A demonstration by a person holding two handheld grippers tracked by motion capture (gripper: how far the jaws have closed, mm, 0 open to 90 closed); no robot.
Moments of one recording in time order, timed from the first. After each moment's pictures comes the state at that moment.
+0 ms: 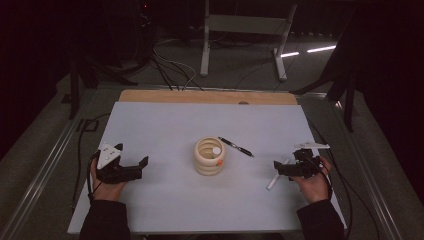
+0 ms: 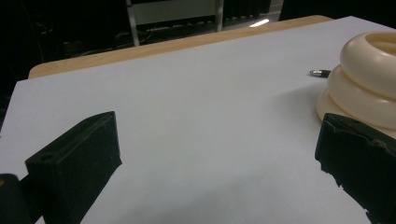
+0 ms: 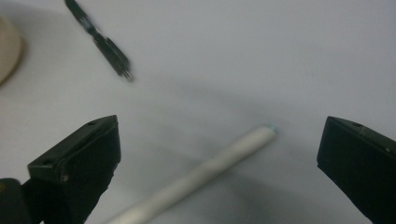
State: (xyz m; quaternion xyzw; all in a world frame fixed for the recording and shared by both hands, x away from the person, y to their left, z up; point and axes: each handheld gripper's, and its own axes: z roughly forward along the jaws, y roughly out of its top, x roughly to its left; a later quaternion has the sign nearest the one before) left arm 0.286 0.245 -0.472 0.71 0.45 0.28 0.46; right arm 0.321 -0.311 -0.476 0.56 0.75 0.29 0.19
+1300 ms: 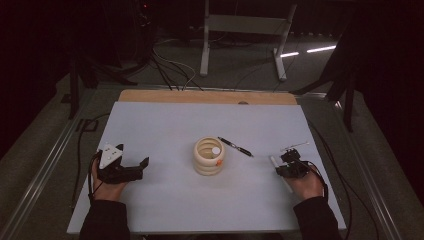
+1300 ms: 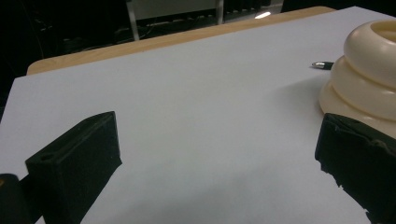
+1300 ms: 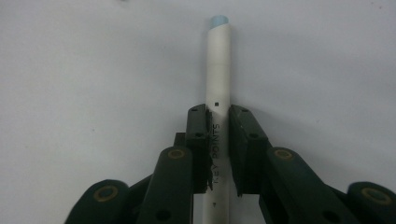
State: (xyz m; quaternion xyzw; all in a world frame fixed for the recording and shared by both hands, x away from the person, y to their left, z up) left arm 0.287 0.242 -0.475 0.72 0.45 0.28 0.44; right arm 0.333 -0.292 -0.494 0.55 0.81 0.18 0.12
